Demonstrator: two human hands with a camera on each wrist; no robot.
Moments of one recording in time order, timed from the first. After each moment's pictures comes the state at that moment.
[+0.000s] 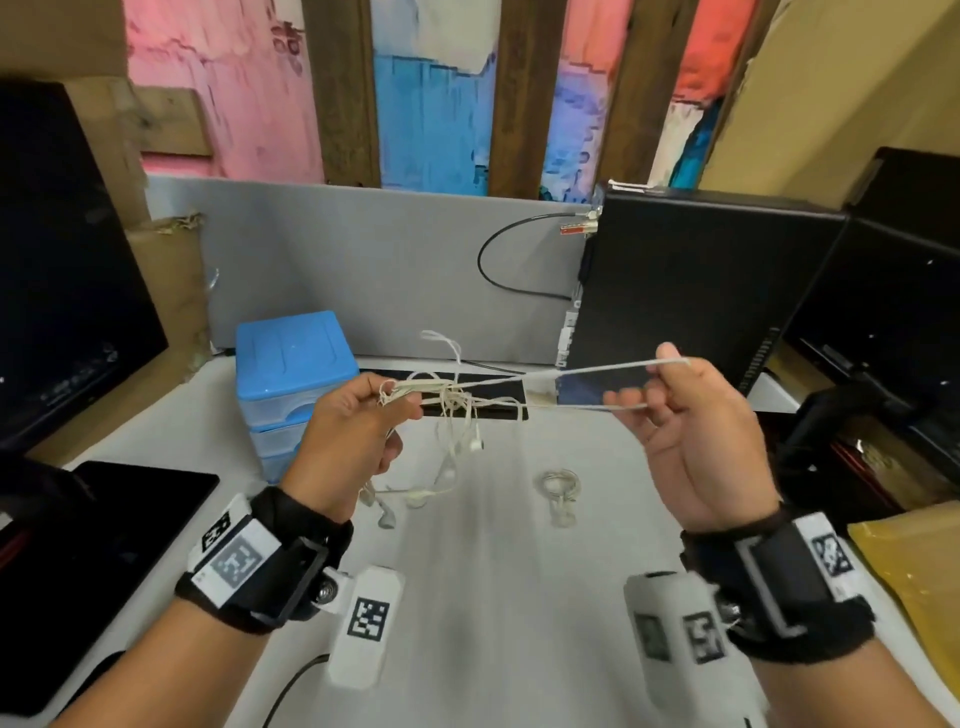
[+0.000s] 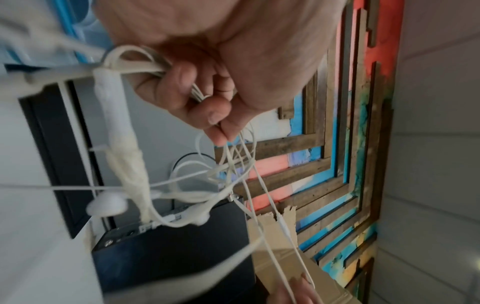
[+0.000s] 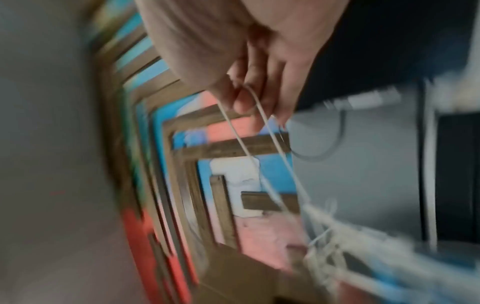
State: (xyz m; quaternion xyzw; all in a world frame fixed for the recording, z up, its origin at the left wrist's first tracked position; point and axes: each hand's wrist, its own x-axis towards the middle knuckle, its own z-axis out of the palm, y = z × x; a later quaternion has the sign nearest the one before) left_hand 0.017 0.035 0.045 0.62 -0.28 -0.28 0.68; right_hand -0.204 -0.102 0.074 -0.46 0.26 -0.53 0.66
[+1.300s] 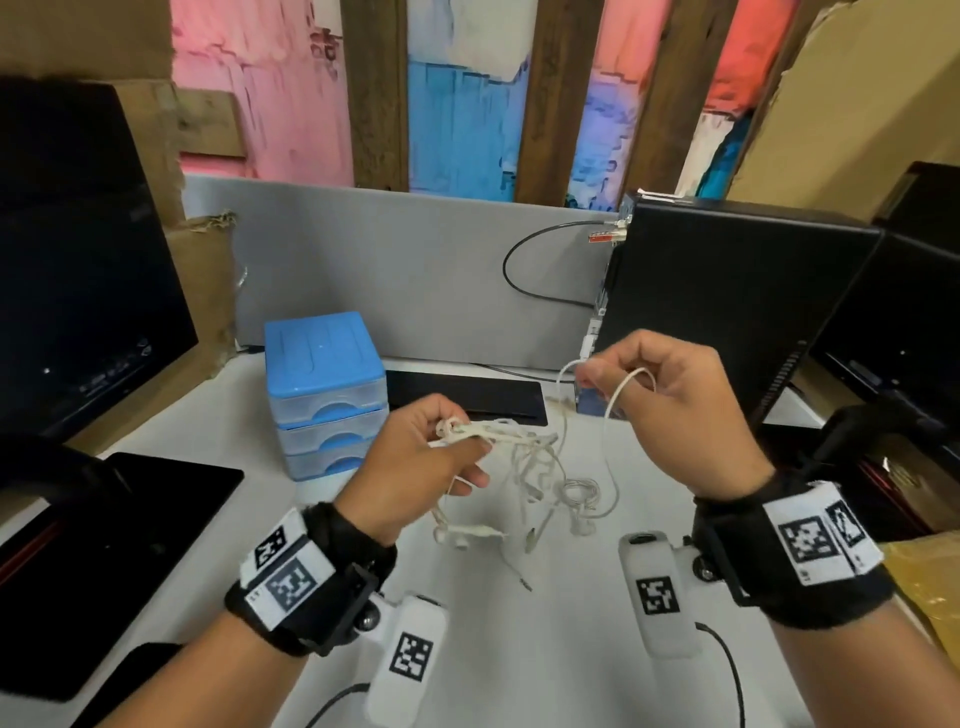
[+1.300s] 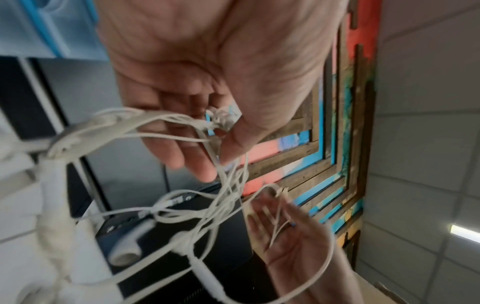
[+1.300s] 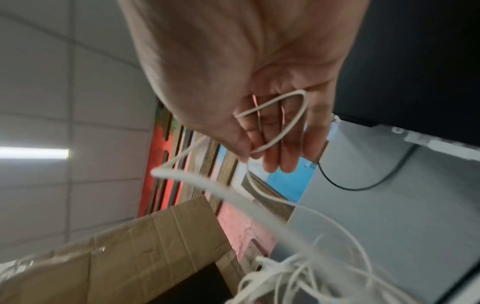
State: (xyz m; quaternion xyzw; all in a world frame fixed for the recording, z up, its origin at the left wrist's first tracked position) left_hand -0.001 0.037 0.039 0.62 -0.35 -0.33 0.62; right_hand -0.177 -0.099 0.099 -0.81 0.23 -0.41 0.34
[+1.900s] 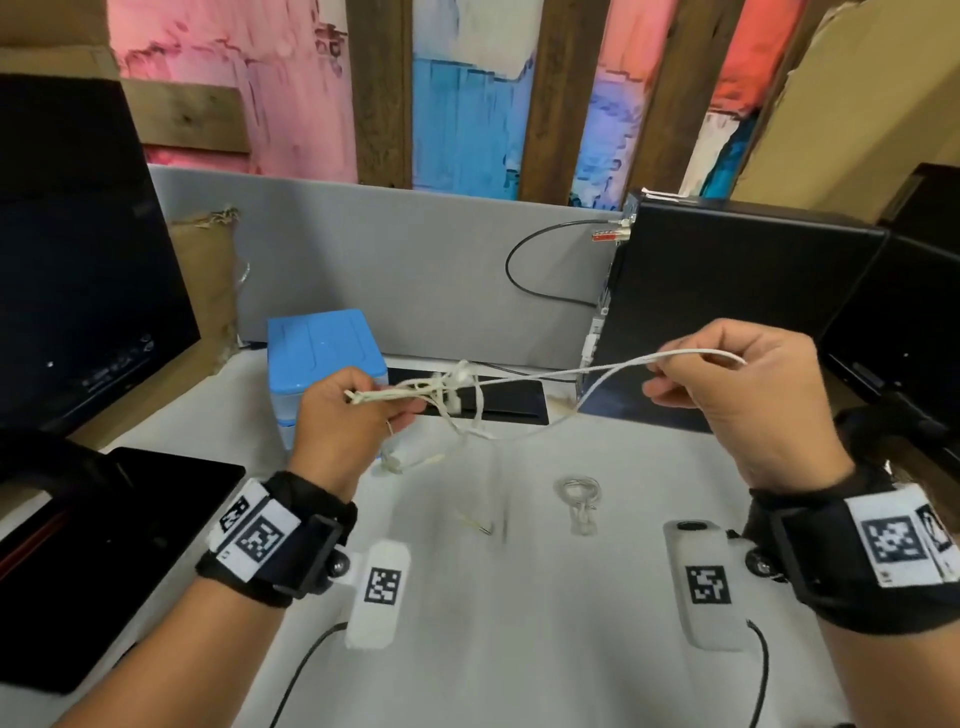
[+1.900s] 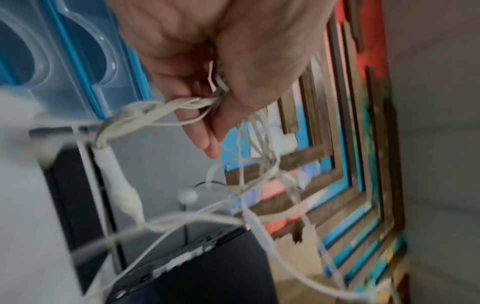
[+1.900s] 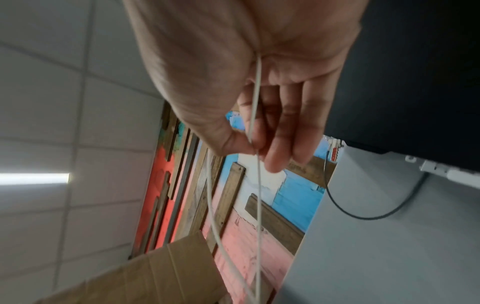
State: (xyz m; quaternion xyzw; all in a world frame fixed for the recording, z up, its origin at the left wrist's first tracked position) left_hand 0.046 0.039 0.039 0.56 -0.22 -0.24 0.76; right_hand -0.206 -0.110 0.114 -0.73 0.27 -0.48 0.42
